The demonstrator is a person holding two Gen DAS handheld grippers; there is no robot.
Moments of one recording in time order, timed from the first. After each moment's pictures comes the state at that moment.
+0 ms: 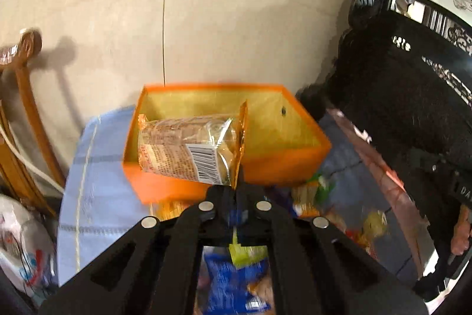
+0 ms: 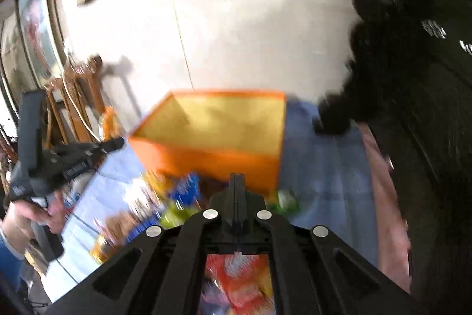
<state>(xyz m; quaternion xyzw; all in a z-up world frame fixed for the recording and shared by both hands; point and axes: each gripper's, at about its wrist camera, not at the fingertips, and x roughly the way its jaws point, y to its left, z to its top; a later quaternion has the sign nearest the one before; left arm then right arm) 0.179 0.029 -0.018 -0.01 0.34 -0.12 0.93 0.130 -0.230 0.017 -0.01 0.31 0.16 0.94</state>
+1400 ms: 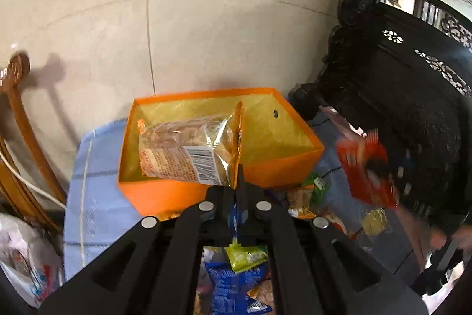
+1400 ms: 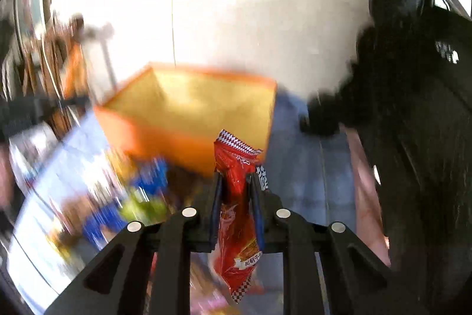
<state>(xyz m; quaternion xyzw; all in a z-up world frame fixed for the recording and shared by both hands) 0.182 0.014 -0.004 0.02 0.34 -0.14 0.93 0.166 -0.213 -0.008 -0.09 0.33 0.11 0.93</state>
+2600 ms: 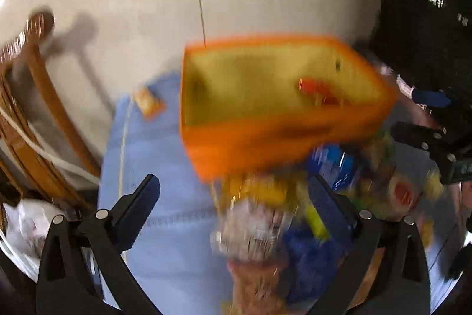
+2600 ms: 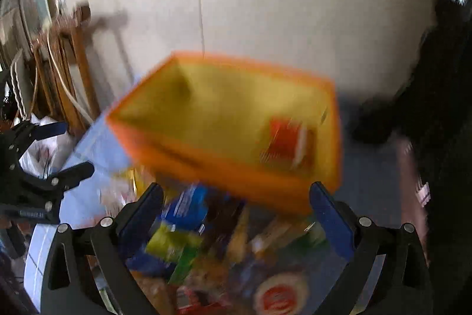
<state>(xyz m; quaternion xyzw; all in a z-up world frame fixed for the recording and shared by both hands) 0.198 0.085 -0.094 0.06 0.43 -0.06 0.90 0.221 -0.149 -0.063 -0.09 0.41 0.15 0.90</state>
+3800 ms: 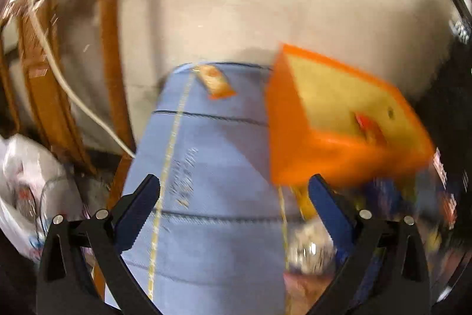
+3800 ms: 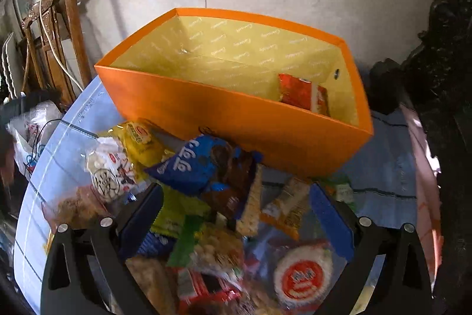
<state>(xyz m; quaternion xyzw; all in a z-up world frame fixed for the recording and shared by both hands) 0.217 0.205 -0.103 -0.10 0.41 0.03 0.91 0.202 -0.142 -0.102 -0.11 0.43 0.13 0.89</state>
